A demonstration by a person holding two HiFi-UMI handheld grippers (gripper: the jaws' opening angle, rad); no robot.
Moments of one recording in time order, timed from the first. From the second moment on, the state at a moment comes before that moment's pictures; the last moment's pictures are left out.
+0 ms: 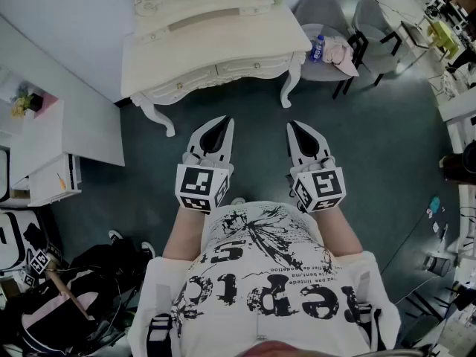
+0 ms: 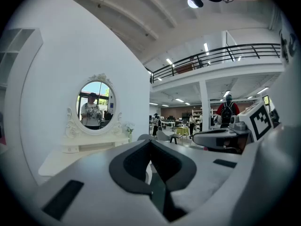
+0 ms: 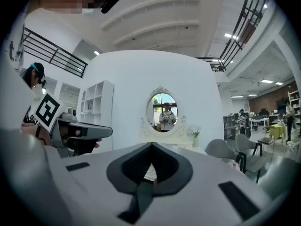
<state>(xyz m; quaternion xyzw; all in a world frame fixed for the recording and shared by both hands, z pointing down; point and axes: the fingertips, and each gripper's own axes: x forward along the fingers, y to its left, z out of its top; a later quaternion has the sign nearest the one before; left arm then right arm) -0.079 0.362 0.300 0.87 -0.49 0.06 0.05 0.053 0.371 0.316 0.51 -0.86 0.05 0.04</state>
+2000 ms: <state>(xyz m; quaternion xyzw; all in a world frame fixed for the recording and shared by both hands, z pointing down) -0.016 0.093 0.340 0.81 -0.57 0.06 0.08 0.131 0.064 0.353 0.45 -0.89 0.07 0.07</state>
